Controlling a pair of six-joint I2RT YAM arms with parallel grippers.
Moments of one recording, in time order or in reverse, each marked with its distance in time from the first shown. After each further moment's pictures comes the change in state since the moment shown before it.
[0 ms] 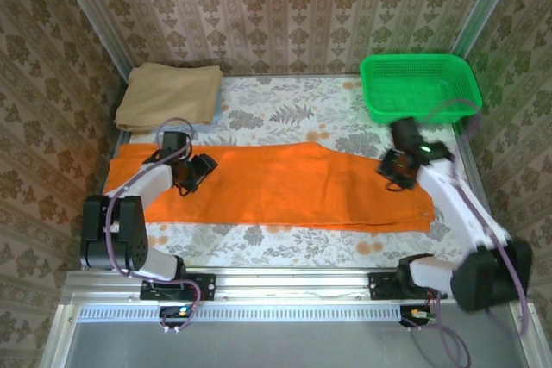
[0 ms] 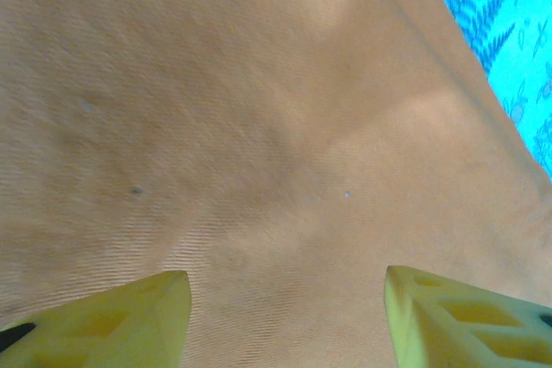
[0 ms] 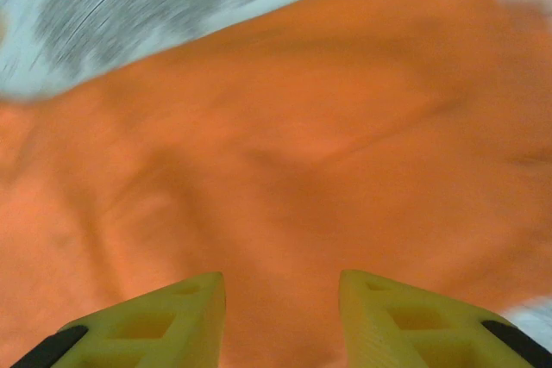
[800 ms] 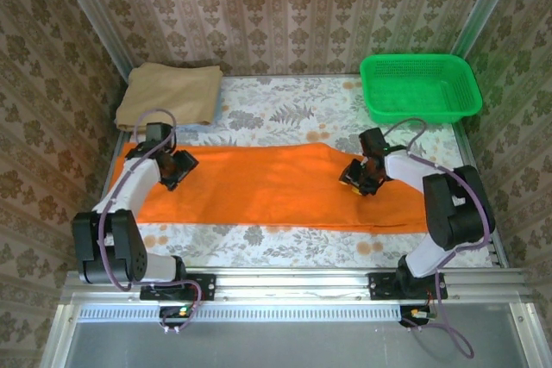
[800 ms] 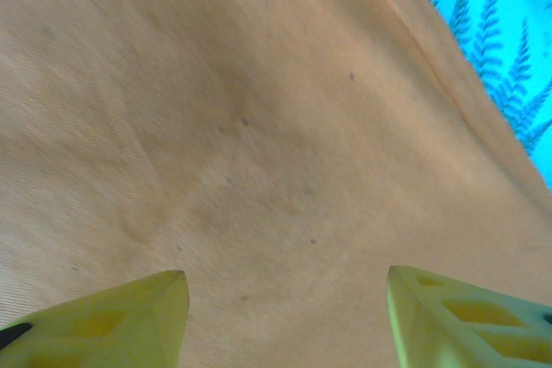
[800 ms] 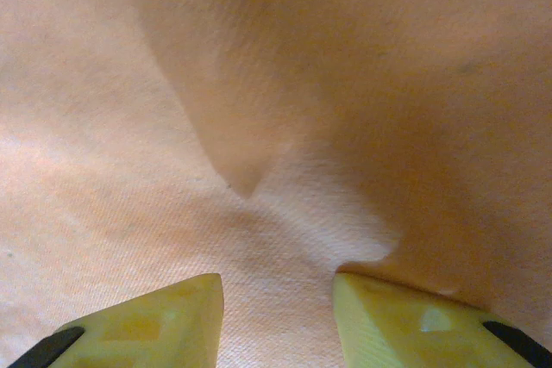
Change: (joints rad) left arm 0.079 -0.084 0.128 -0.267 -0.164 0.046; right arm -0.053 0.304 -0.185 0.393 -0.382 0.042
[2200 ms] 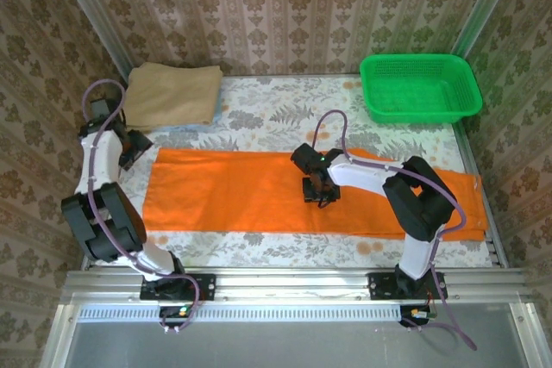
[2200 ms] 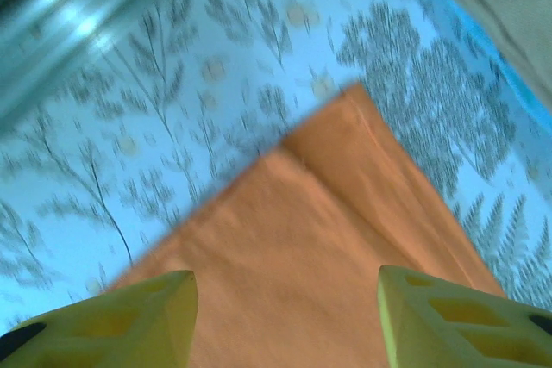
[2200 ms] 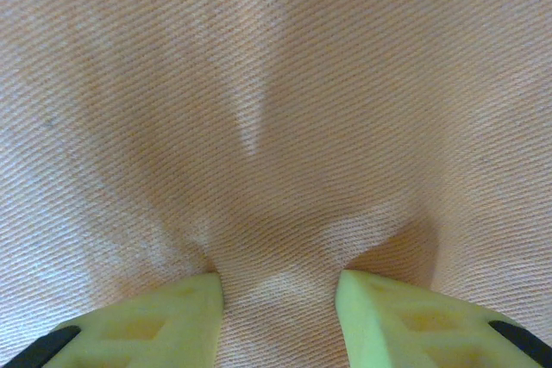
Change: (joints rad) left arm 0.325 0.221 0.396 -0.192 -0.045 0.286; right arm 0.515 0.197 0.246 -0.167 0.340 -0.091
